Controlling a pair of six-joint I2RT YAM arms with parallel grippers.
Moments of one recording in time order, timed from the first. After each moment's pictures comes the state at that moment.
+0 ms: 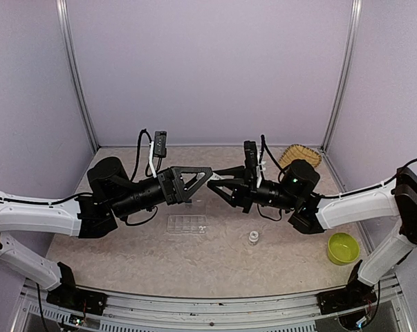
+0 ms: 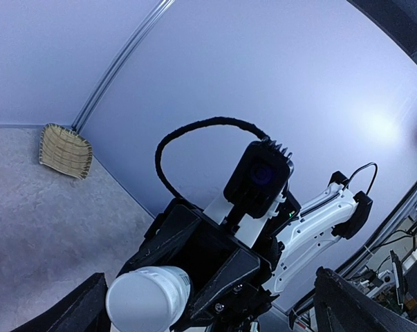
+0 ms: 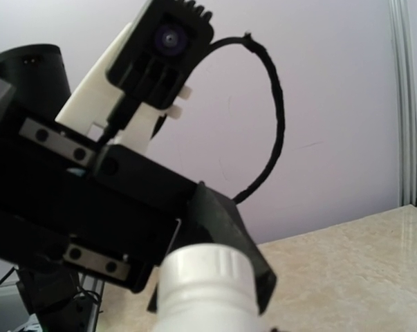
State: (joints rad) left arm -1.01 1.30 0.74 0.70 0.16 -0.71; right arm 0.90 1.54 0.74 1.04 -0.50 0.24
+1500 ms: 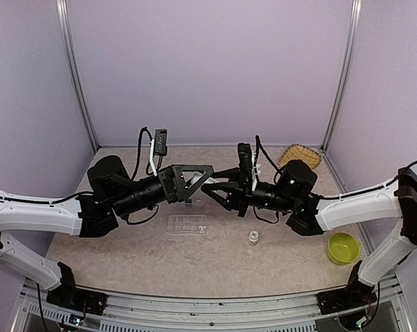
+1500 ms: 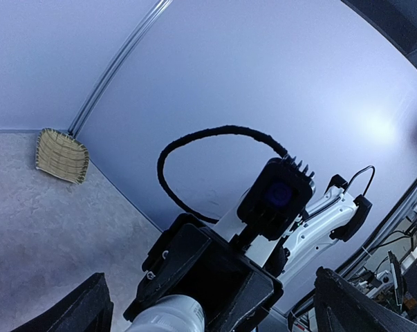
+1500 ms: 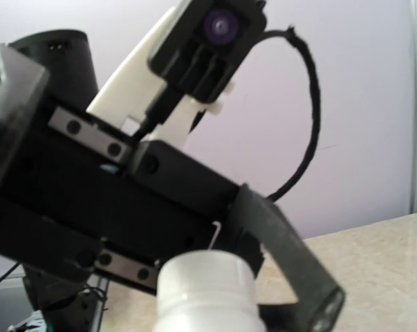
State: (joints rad) left arm -1.02 1.30 0.76 0.71 0.16 -0.70; right arm 0.95 1.53 0.77 0.99 -0.47 0.19
